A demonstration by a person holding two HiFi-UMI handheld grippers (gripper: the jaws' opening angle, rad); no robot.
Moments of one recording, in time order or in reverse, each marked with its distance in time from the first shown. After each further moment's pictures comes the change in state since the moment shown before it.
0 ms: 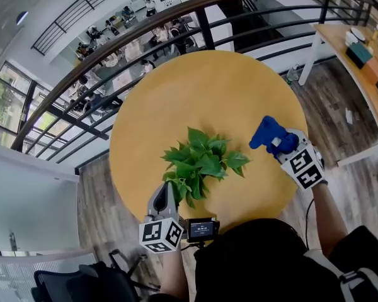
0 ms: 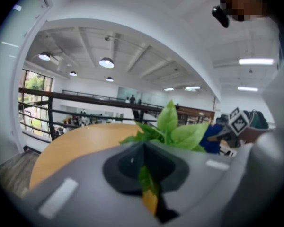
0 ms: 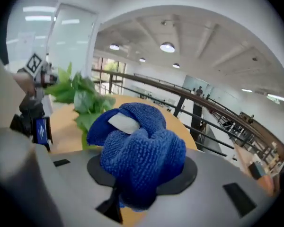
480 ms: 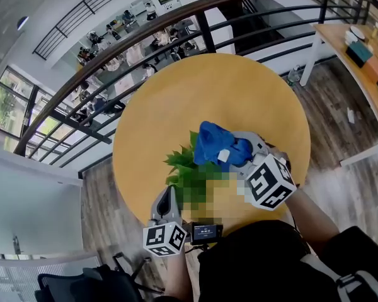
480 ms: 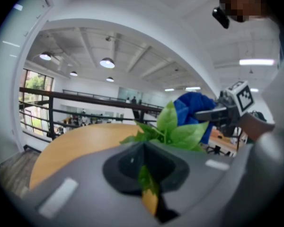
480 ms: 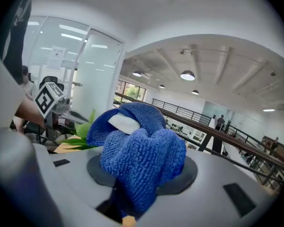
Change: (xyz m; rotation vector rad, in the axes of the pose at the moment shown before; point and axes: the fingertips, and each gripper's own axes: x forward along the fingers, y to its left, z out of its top) left arm -0.002 0.000 0.000 -0.005 -0.006 0.006; right arm -0.007 0.104 0.166 -0.154 -0.323 0.184
